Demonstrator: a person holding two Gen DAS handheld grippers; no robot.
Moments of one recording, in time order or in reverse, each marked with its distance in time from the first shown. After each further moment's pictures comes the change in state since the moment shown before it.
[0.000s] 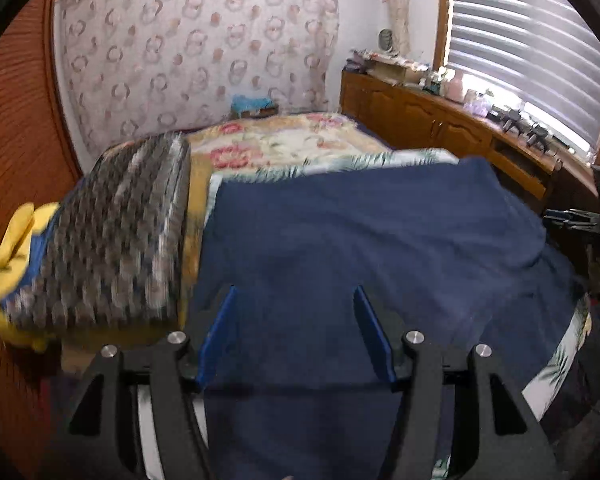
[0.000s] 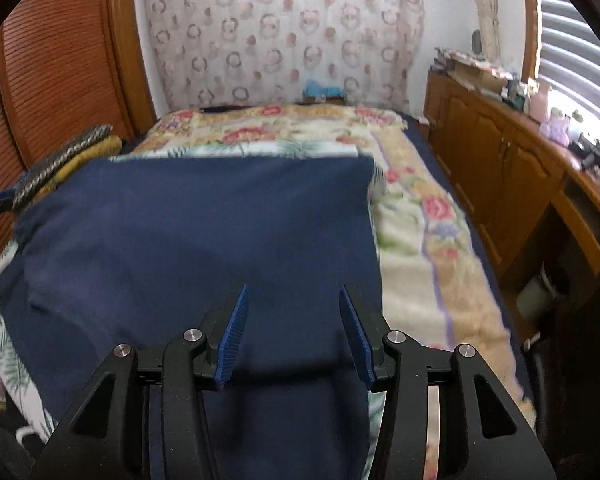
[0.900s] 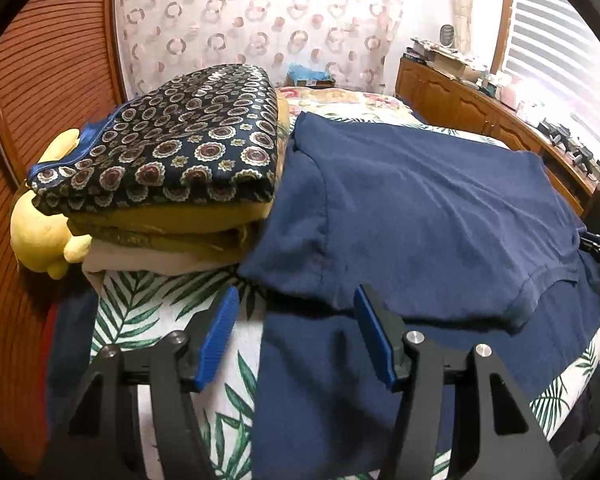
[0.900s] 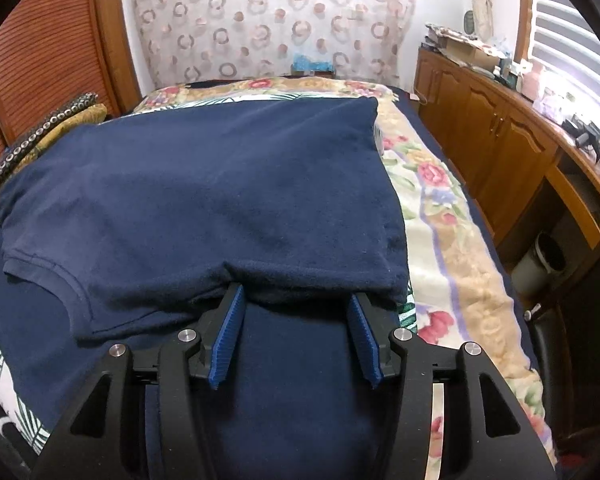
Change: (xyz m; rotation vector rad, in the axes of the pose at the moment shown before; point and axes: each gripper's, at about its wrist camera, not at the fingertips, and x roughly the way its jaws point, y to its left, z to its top) left arm 0.004 0.045 -0.054 -0.168 0.068 0.114; right arm 0.024 0.014 -0.035 0.013 0.069 -0.051
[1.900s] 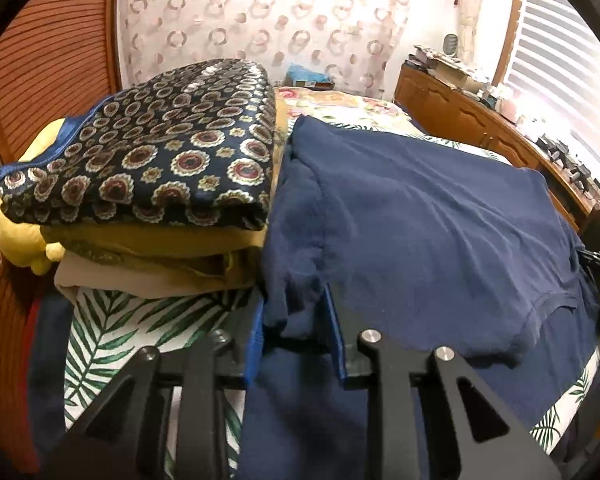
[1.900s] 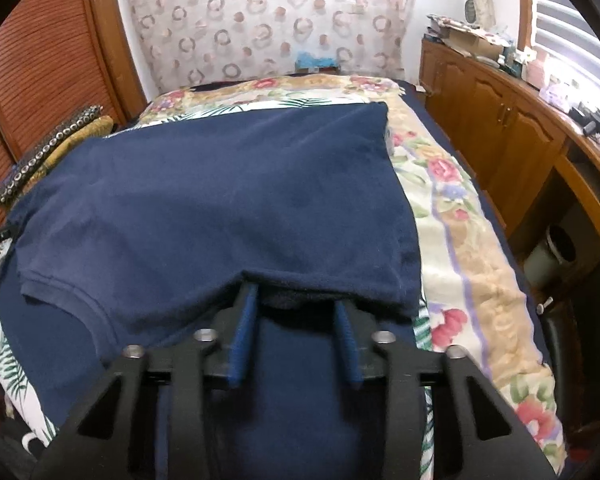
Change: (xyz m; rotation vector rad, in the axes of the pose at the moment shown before) left arm 0.022 -0.003 0.020 -0.034 -0.009 -0.039; right arm 0.001 0.012 0.028 0.031 0.027 0.048
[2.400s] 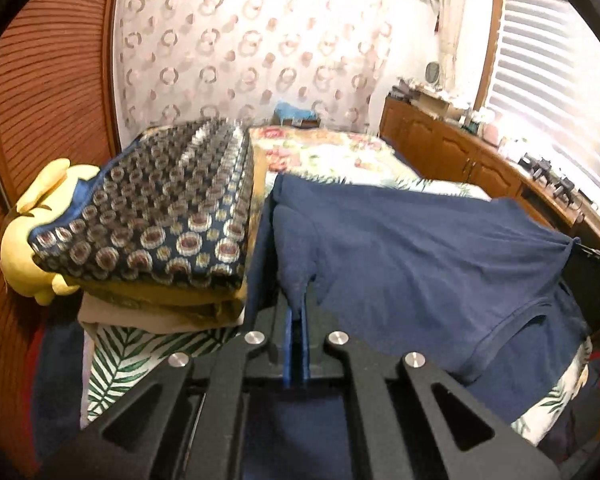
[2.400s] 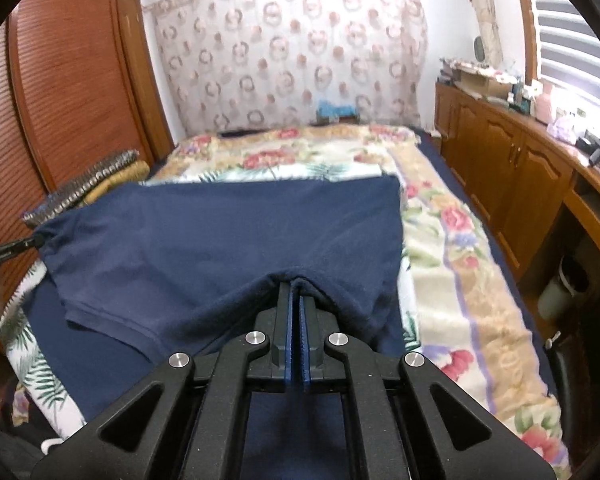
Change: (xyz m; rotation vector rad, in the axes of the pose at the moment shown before) left arm -0.051 -0.014 0.021 0.016 -0.141 -0.046; right arm -0.059 0.005 0.007 -0.016 -0.204 0.081
